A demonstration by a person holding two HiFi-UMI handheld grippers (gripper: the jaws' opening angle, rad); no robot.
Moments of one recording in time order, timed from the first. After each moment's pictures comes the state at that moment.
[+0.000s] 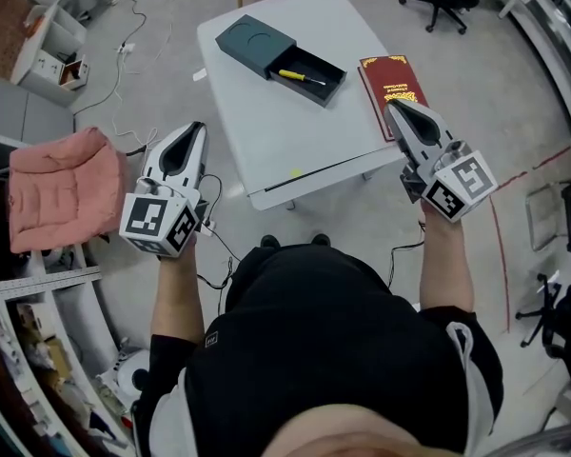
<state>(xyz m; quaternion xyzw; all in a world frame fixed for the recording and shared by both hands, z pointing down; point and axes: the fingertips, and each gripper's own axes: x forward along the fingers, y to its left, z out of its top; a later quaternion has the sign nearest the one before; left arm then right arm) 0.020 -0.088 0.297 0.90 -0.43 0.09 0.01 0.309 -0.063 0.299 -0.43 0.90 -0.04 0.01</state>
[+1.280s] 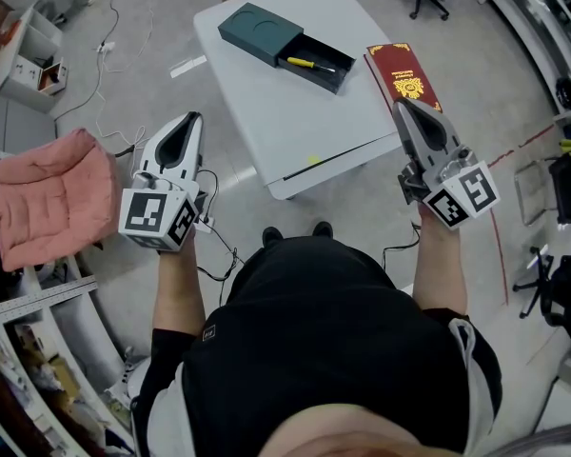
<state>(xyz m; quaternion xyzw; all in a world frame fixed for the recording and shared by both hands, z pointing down) -0.062 -0.109 0.306 0.91 -0.42 0.06 0.01 0.227 -0.042 0.278 -0.48 0.88 -0.02 0.04</state>
